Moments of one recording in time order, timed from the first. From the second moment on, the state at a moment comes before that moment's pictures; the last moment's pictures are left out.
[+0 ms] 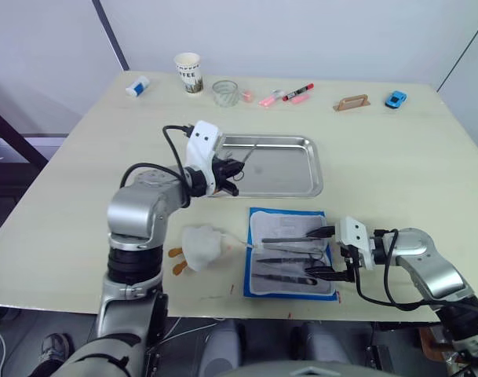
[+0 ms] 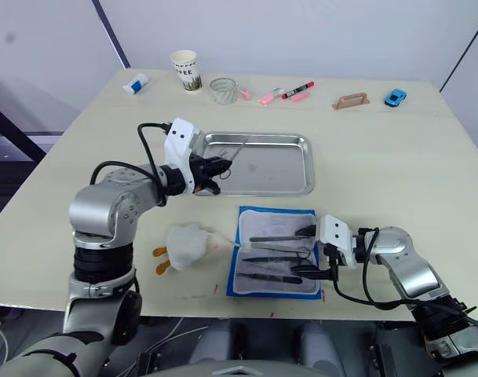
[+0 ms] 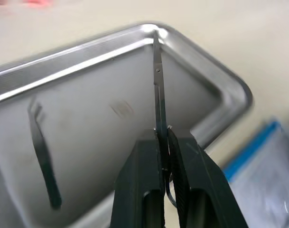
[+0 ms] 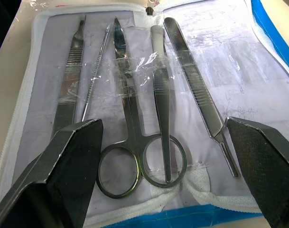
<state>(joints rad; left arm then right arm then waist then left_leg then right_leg) -0.63 0.33 0.08 -0.29 -0.22 1.20 -0.49 -0.20 -0.64 0.28 -0.01 0.22 0.13 1.17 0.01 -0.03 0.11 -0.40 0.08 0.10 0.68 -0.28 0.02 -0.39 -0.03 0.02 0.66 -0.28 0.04</state>
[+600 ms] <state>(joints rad) -0.75 0.11 0.11 0.12 -0.12 1.10 -0.11 -0.19 -0.65 0.27 -0.01 0.22 0.11 1.17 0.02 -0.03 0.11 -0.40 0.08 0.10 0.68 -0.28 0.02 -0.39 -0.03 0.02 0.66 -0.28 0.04</state>
